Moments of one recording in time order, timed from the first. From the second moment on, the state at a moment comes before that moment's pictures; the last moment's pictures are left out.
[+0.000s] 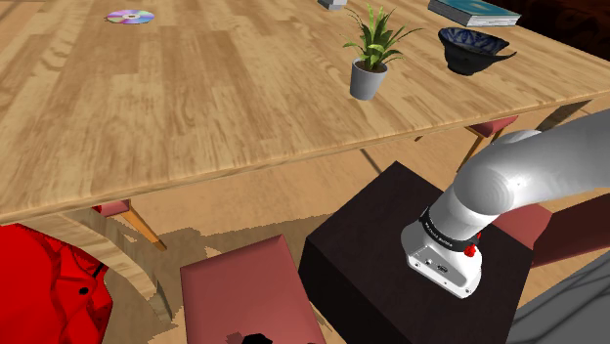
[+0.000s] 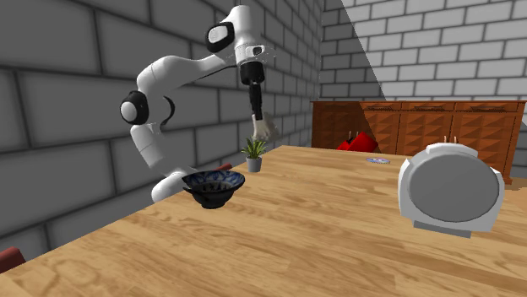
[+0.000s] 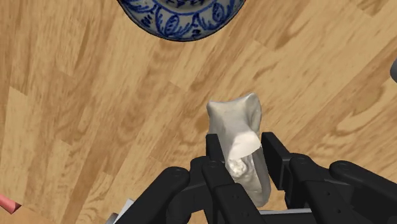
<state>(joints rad) -0.15 -0.56 -0.07 -1.74 -0.21 1.38 -0.44</state>
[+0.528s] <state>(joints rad) -0.18 -0.69 -0.19 -1.76 -0.27 1.32 -0.61</state>
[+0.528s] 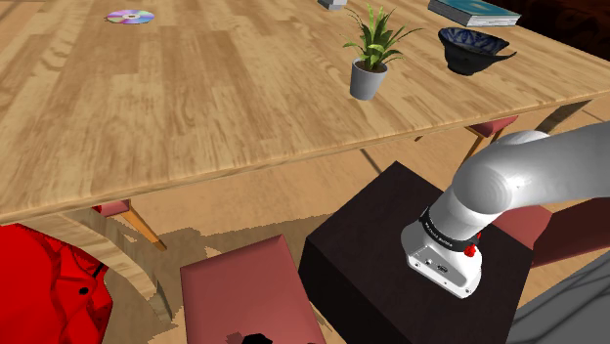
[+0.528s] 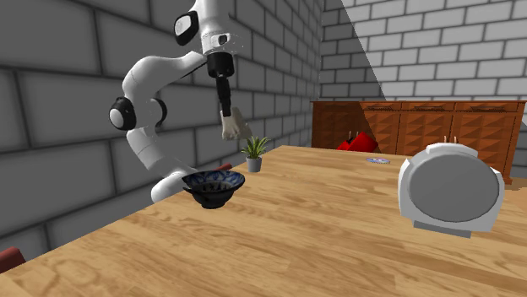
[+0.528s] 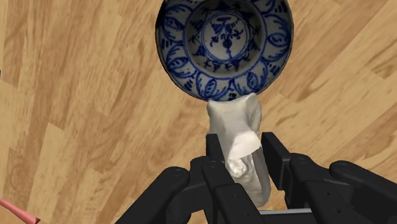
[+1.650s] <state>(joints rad) -0.21 -0.87 -0.28 -2.01 -0.34 1.41 -0.68</state>
